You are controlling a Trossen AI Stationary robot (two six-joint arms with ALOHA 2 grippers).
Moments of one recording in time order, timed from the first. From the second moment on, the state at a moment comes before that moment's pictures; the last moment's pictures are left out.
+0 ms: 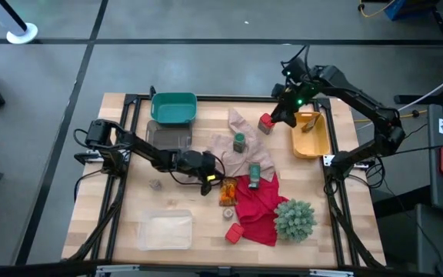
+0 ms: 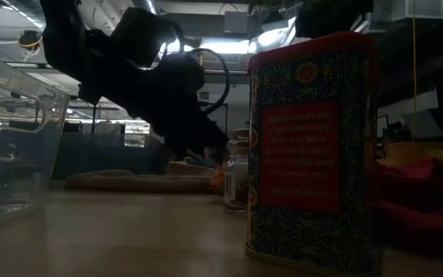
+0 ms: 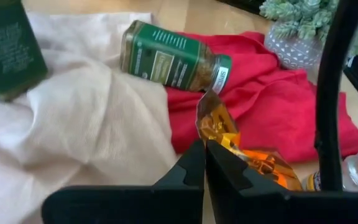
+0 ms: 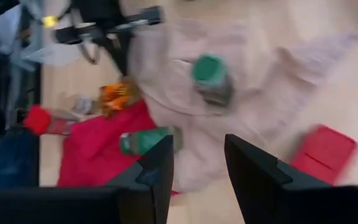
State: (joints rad) left arm -0.05 1.78 0.65 0.68 0.02 -0.31; right arm -0.67 1.46 1.51 -1.21 -0.61 -0.34
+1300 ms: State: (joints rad) left arm -0.05 1.78 0.68 0.56 0.03 -0.28; right arm -0.14 1.94 1.51 -0.83 -0.33 -0.03
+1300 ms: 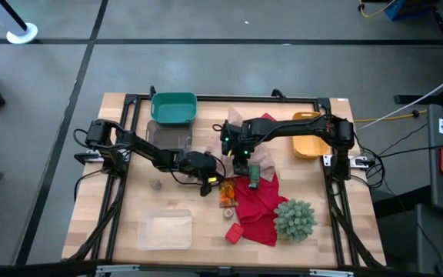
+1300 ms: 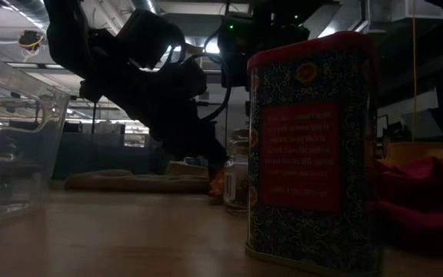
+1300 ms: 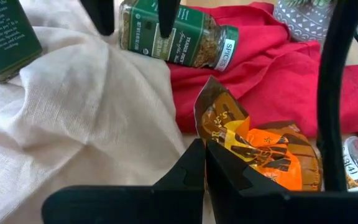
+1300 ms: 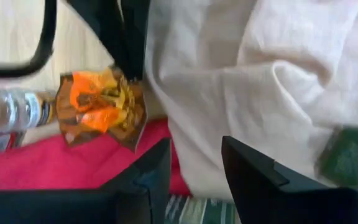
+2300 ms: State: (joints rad) left arm -0.06 1.78 0.68 0.56 0.02 -0.26; right arm -0.02 2.03 1.51 -0.81 -0.32 0.00
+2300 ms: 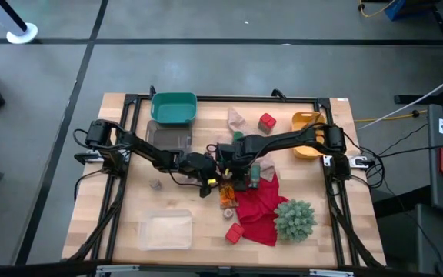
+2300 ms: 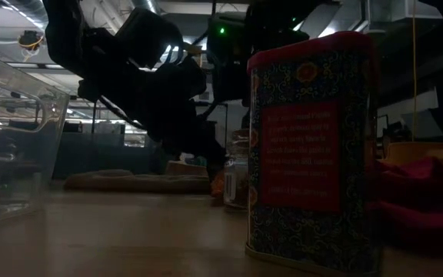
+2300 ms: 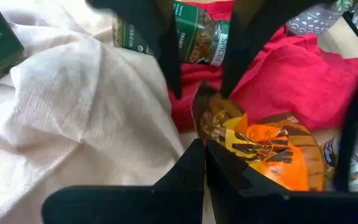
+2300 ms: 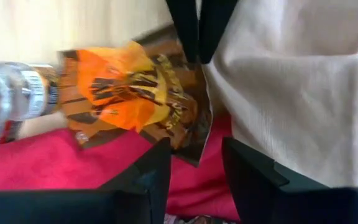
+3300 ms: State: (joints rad) left arm -0.06 1.78 0.68 0.56 0.02 -0.26; right arm -0.02 2.05 1.51 -0.77 -0.41 0.00
